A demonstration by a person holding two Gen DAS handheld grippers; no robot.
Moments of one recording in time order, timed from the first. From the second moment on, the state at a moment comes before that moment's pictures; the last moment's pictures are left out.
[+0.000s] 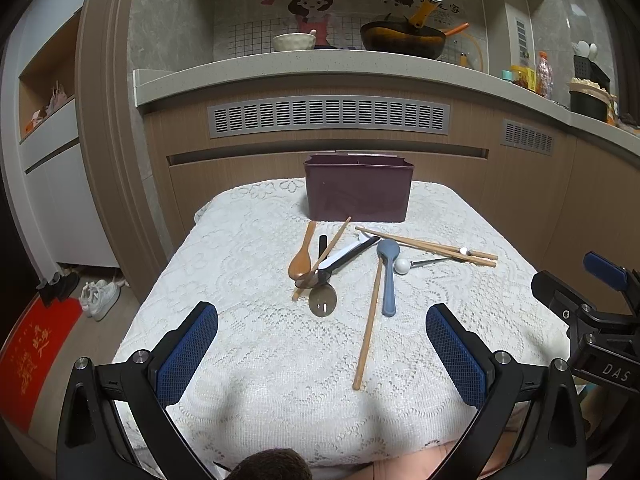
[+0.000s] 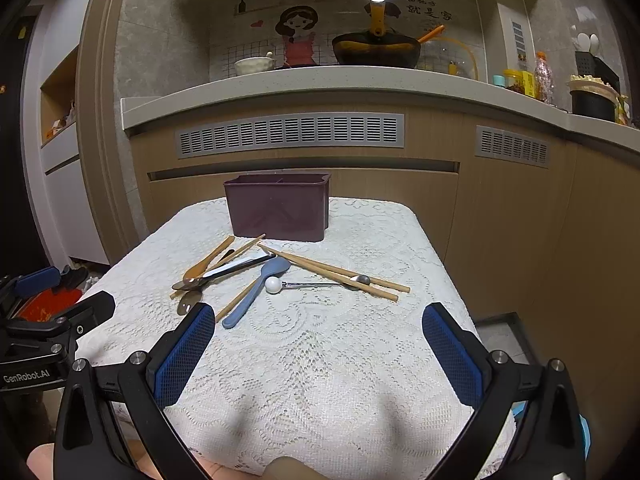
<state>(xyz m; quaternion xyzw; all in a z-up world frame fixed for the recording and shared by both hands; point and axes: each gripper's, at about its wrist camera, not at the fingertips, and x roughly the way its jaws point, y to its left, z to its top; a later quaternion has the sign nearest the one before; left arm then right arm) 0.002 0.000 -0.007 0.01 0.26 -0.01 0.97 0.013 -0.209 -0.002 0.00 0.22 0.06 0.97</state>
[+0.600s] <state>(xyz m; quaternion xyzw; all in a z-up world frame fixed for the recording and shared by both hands) 0.002 0.000 -0.008 0.01 0.26 -0.01 0.97 0.016 -0.211 -0.005 0.00 0.23 0.06 0.97</state>
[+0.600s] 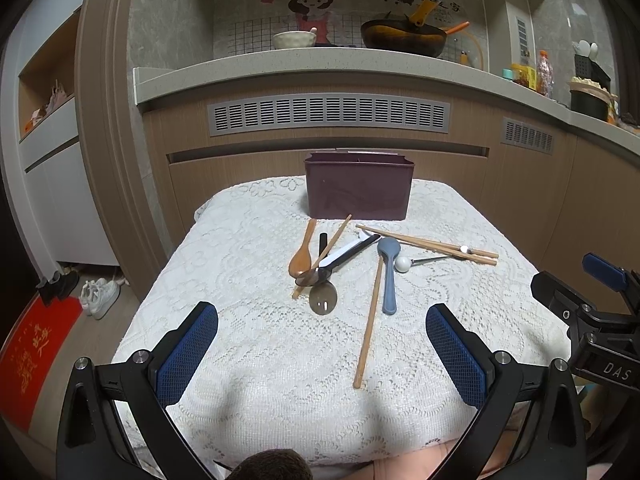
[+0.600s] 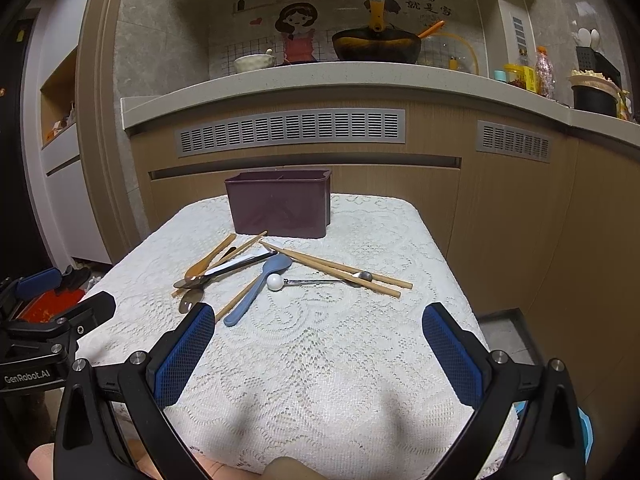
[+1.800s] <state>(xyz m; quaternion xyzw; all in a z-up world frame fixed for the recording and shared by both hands) 0.007 0.002 -0.011 0.00 0.27 -0.01 0.96 0.021 -0.214 -0.006 0.01 0.24 0.06 0.97</state>
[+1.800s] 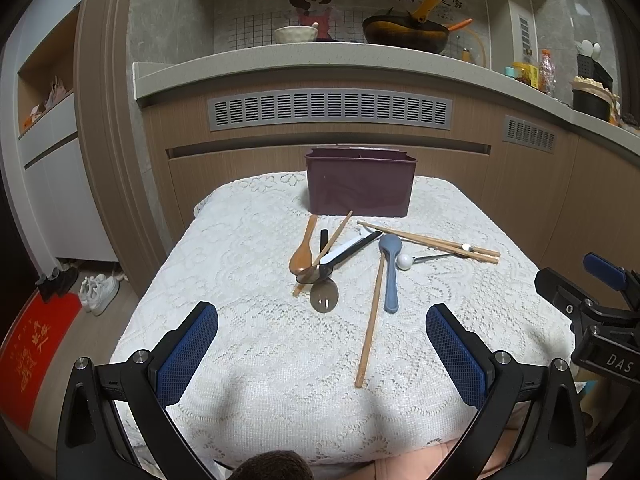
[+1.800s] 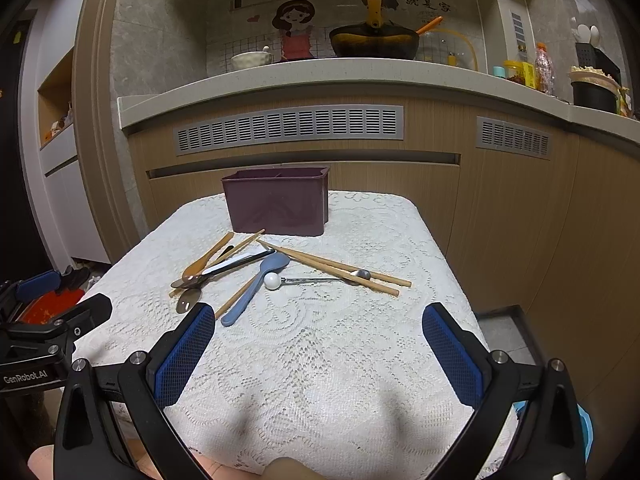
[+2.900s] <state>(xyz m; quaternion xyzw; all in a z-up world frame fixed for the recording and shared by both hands) 0.193 0.094 -0.042 -0.02 0.35 0.01 0.94 0.242 -0.141 -0.065 -0.02 0.46 0.18 0.87</state>
